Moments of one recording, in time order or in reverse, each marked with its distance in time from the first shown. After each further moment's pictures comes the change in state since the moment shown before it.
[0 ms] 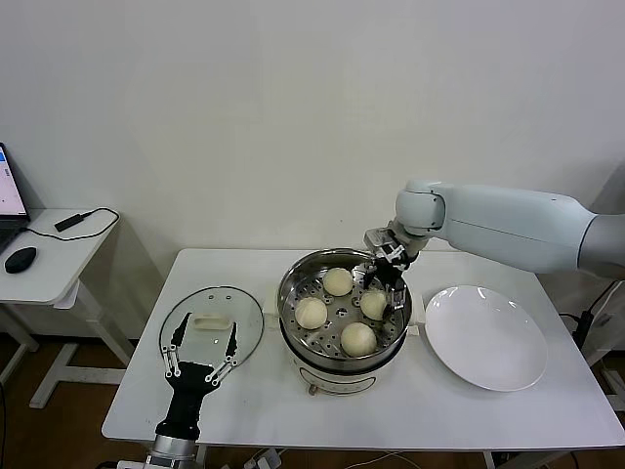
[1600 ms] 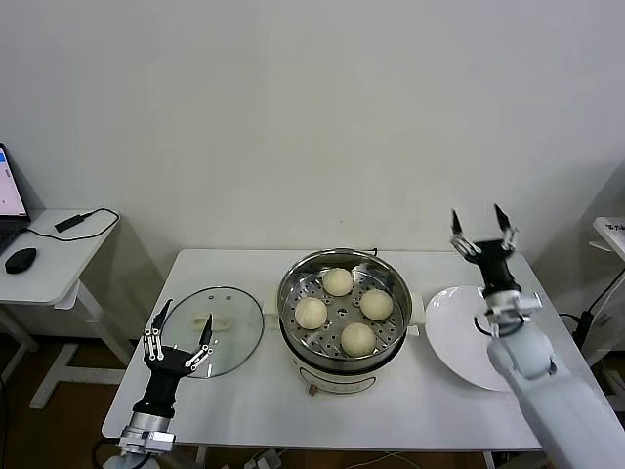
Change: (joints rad) left arm -0.096 0.073 -0.104 0.137 0.436 0.098 -0.102; right arm -1.659 -0.087 1.844 0.259 -0.028 0.609 1.315
